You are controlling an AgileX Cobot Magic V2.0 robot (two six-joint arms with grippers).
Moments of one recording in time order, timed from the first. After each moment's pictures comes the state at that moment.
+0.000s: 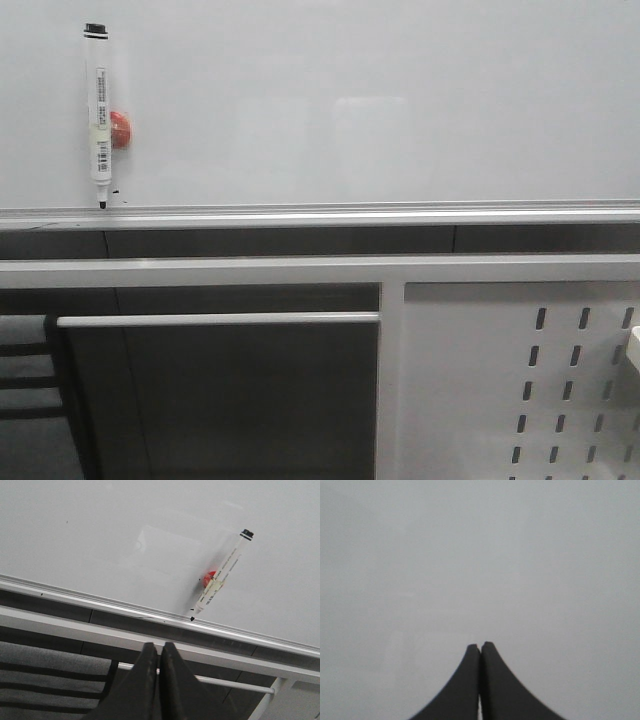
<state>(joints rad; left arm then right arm) -0.13 0.00 0.00 -0.38 0.16 0.12 -0.05 -0.01 0.01 -0.19 -0.30 0.10</state>
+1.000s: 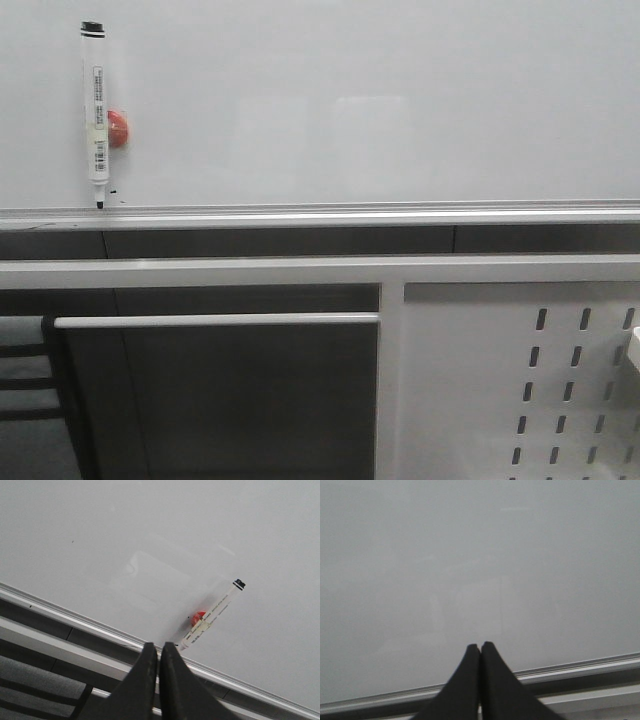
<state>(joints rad) -0.13 0.00 0.00 -0.55 0.07 0.13 -0.05 0.16 -0.03 -0.58 -0.22 0.80</state>
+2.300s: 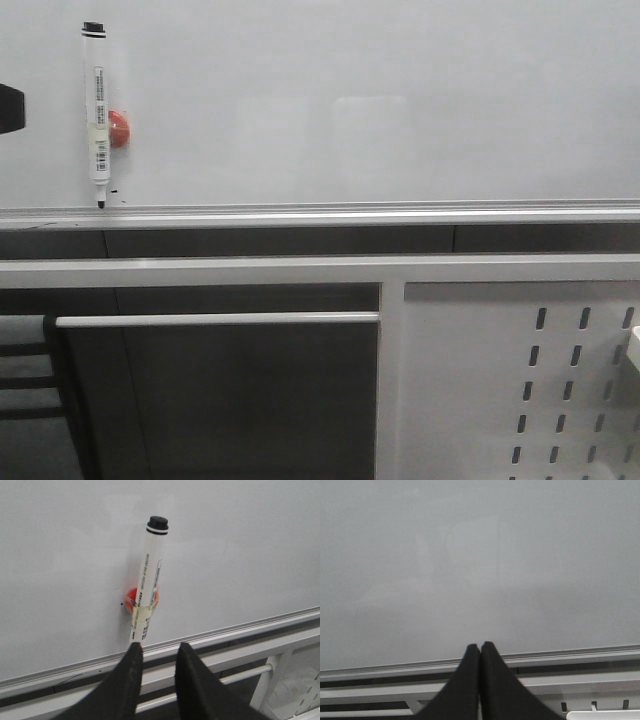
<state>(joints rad) -0.49 1.09 -0.32 -0.15 -0.49 0.15 -0.05 0.65 -0.25 -0.73 -0.26 0.89</state>
